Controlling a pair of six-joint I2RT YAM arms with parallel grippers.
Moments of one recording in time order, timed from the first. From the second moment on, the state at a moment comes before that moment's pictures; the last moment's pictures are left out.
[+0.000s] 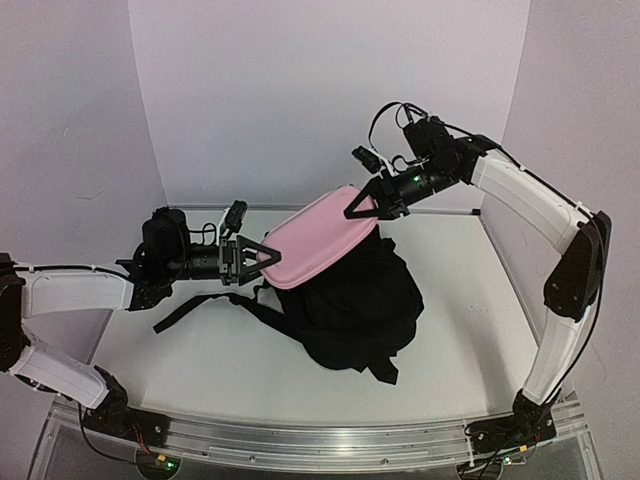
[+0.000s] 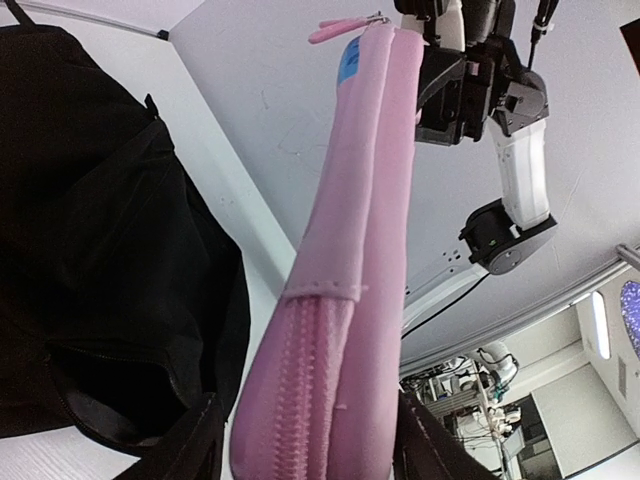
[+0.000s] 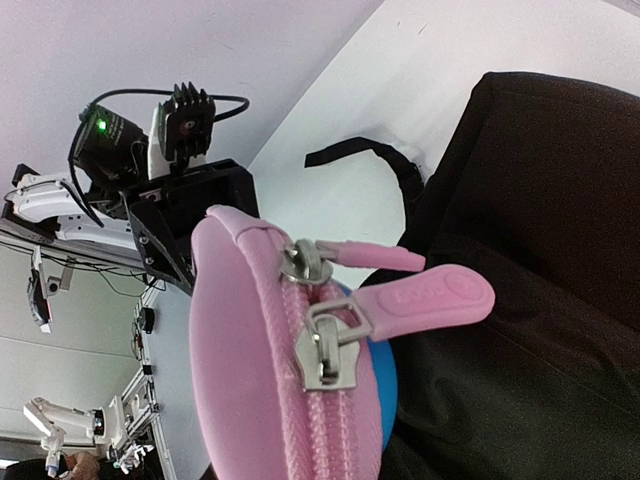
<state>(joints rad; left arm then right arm) -0.64 1.31 0.69 0.51 0.77 -0.90 0.55 1.87 1.95 -0.96 -0.86 0.15</state>
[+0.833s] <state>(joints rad) -0.65 0.67 0.50 0.03 0.28 -0.99 0.75 1.86 1.78 -0.84 -0.25 0.07</state>
